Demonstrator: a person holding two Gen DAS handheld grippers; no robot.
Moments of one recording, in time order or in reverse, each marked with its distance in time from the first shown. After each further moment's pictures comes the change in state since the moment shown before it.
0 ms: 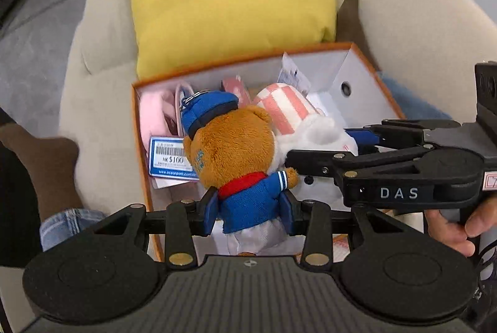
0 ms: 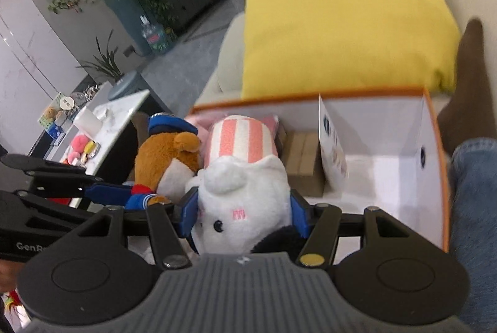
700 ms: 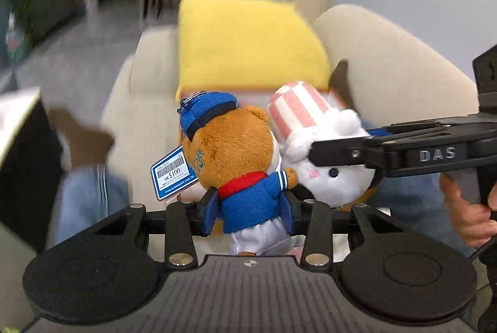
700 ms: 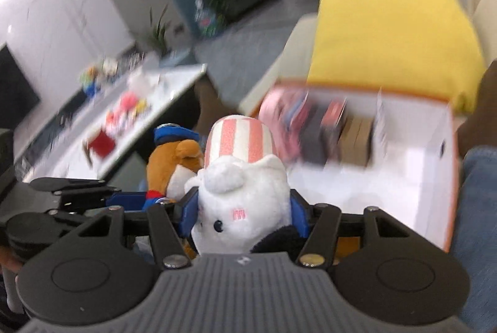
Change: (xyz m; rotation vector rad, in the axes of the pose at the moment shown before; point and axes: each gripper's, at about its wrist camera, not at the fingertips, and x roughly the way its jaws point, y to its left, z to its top) left arm -0.090 -0.018 -0.098 -0.088 -0.399 0.058; right arm -0.087 0.073 -0.045 -0.208 -0.068 0.092
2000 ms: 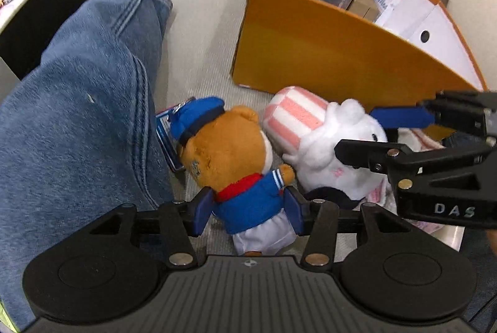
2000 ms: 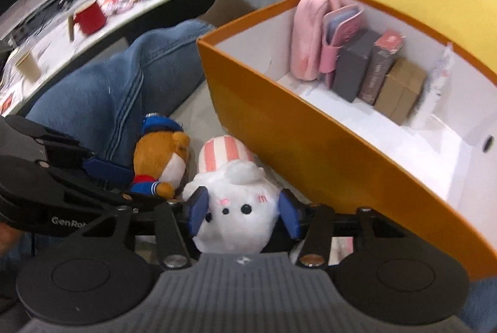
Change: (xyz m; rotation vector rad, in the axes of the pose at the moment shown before) left arm 0.084 0.042 -0.115 -0.354 0.394 0.129; right arm 0.117 0.017 -0.071 -0.358 0.382 -0.034
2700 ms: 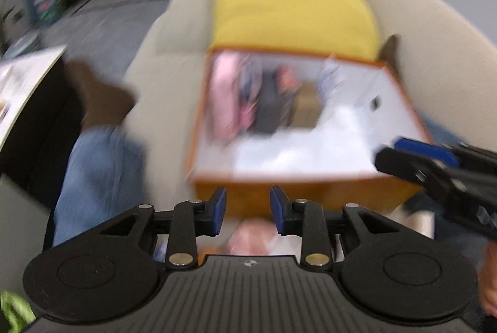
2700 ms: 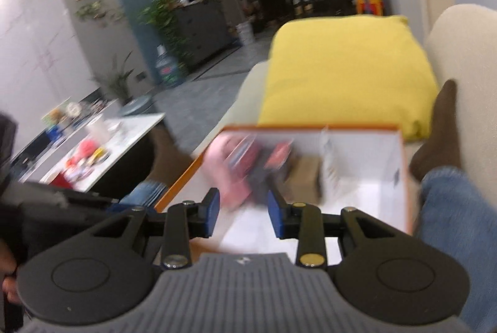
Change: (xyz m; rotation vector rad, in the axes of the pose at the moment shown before) left arm -0.069 -0.048 0.060 0.189 -0.228 0.022; right arm -0.113 -0.027 -0.017 0.371 -0.471 -0.108
